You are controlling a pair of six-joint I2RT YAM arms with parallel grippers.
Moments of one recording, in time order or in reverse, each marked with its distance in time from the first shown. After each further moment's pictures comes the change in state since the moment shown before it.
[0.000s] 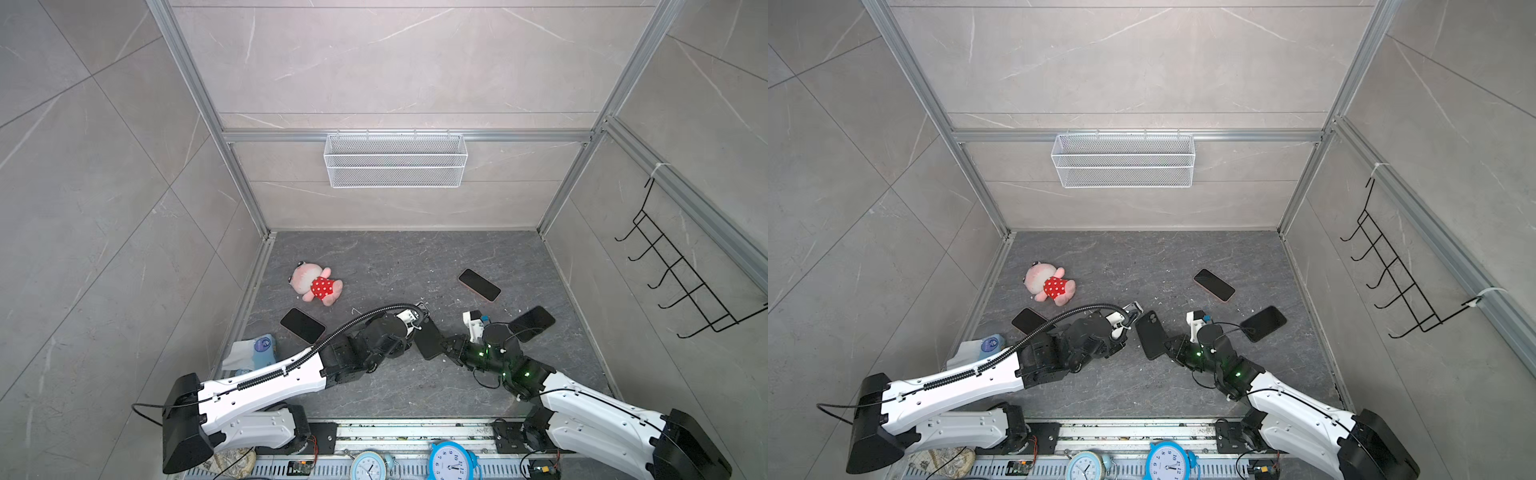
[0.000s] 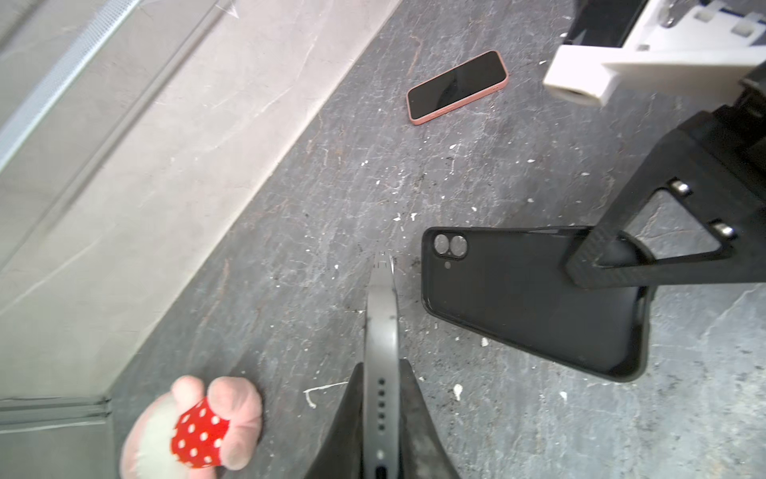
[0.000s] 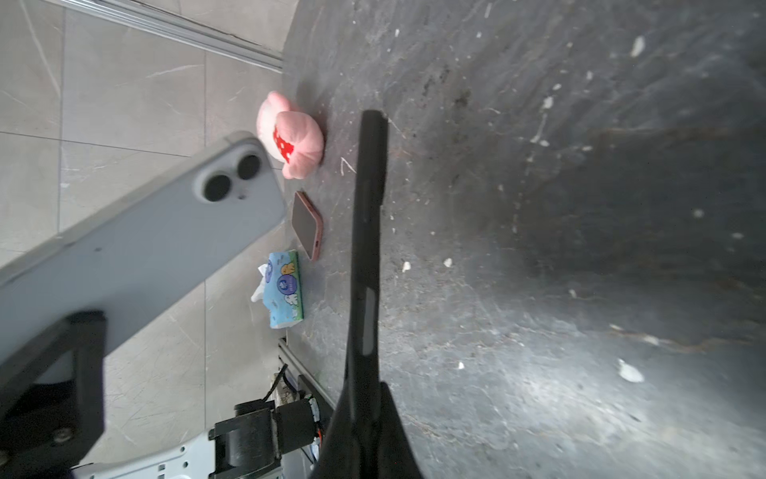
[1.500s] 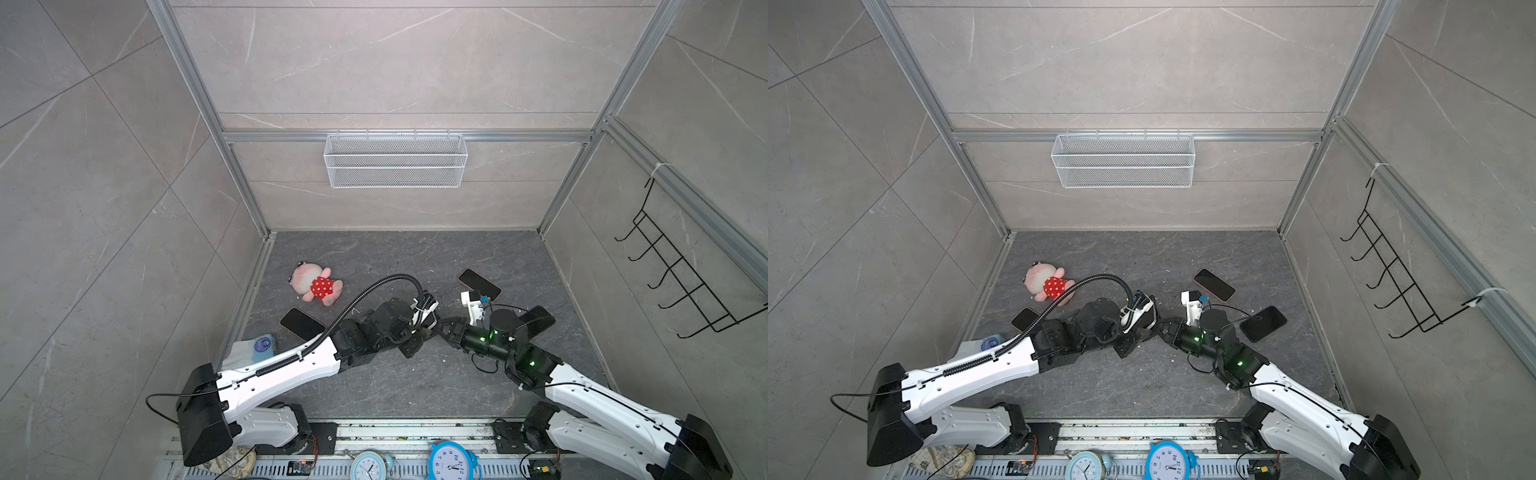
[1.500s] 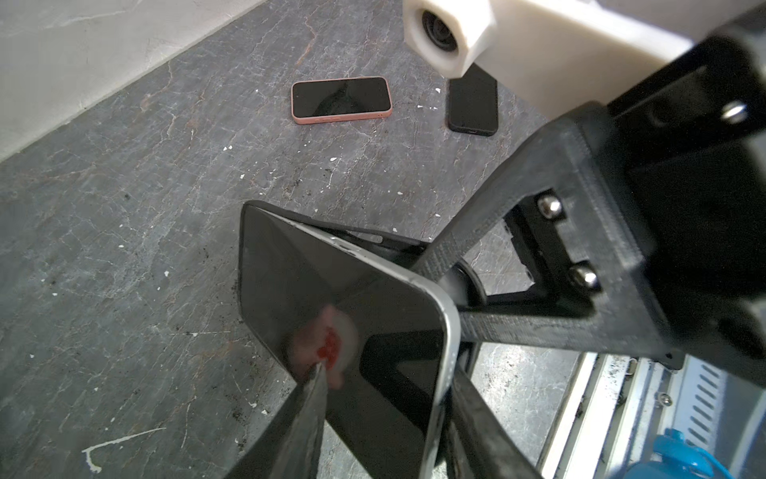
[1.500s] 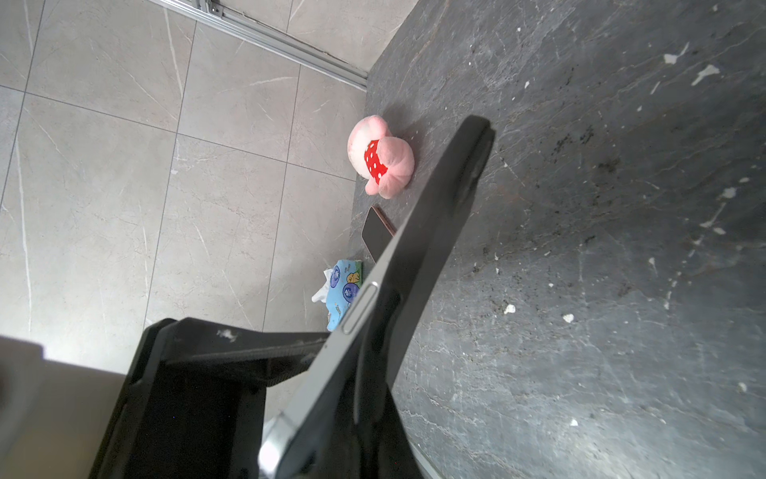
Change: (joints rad) left arm 0.084 0.132 0.093 -0.001 0.421 -0.316; right arm -0.002 -0.010 0.191 -0.011 -0.052 -0.043
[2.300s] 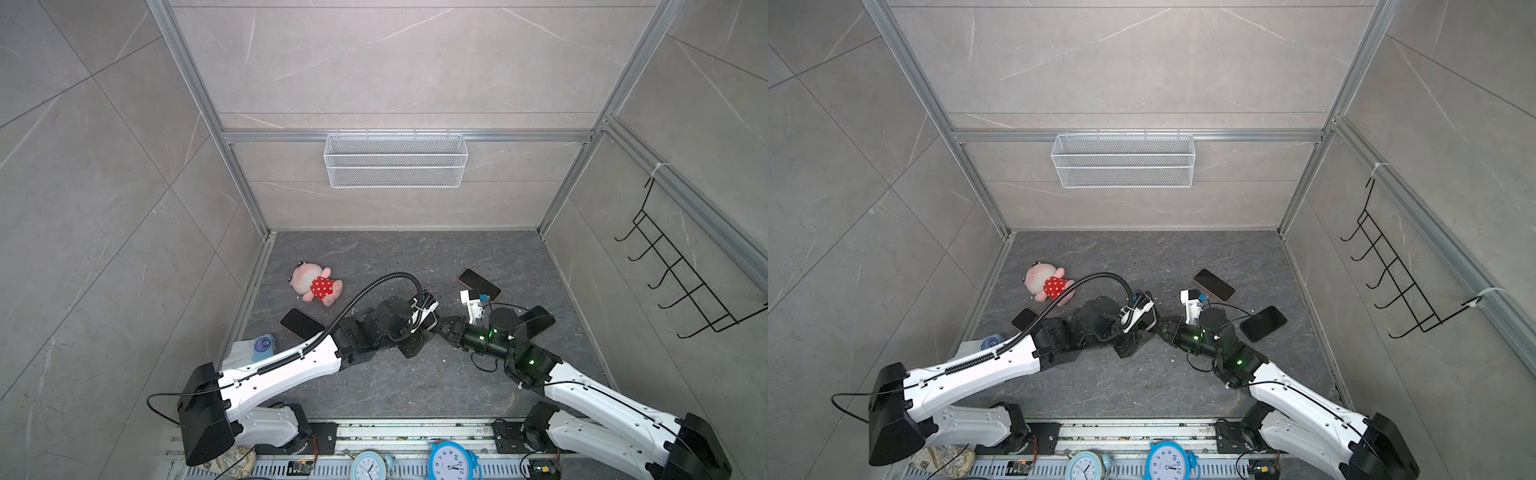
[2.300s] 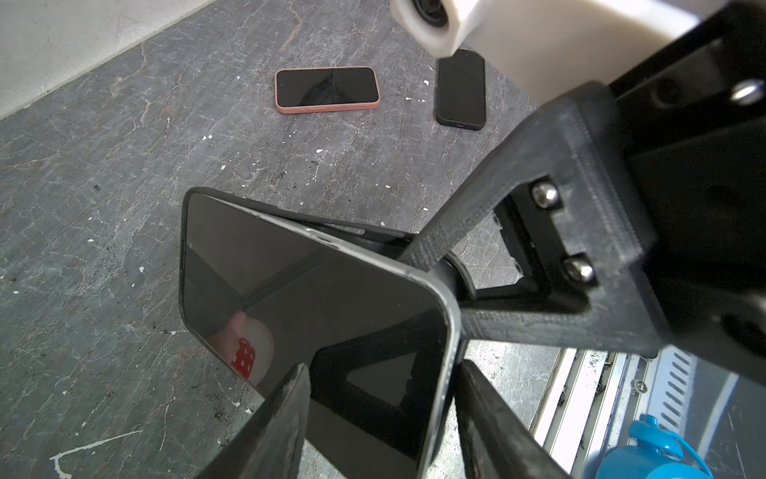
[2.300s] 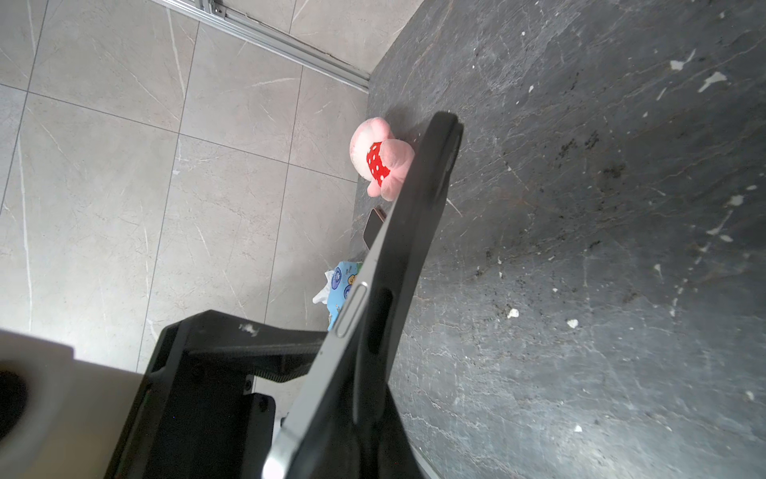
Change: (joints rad) left arm 0.031 -0.021 -0.001 -0.012 0.093 -0.020; right arm 0.000 0.011 0.014 0.003 -0.002 -0.008
